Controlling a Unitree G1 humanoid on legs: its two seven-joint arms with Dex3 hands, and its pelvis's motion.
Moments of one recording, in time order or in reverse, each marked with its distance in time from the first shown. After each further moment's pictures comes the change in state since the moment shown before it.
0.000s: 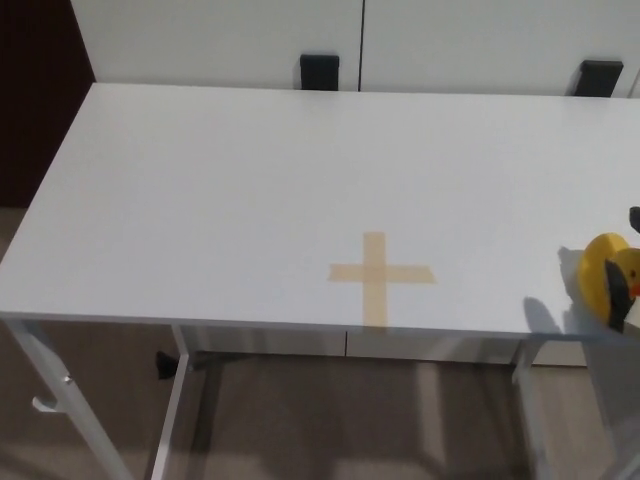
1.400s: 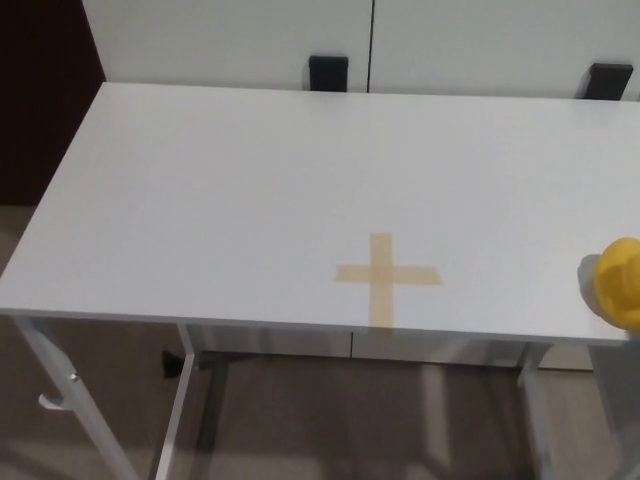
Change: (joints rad) left_arm 0.005 0.017 0.006 0.002 0.001 0.005 -0.001; right_arm 0.221 -0.347 -0.223 -0.288 0.129 0.080 0.133
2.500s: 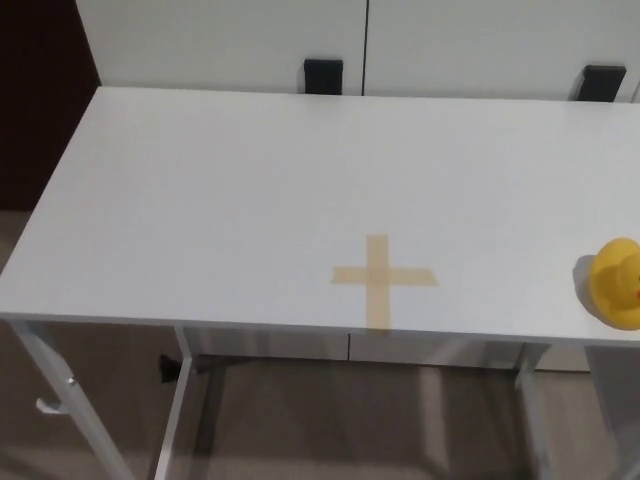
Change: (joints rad) left_arm 0.022 -0.014 -0.063 -0.068 0.048 0.002 0.001; right_arm 0.411 0.160 -0.088 0.642 -0.101 -0.366 -0.055
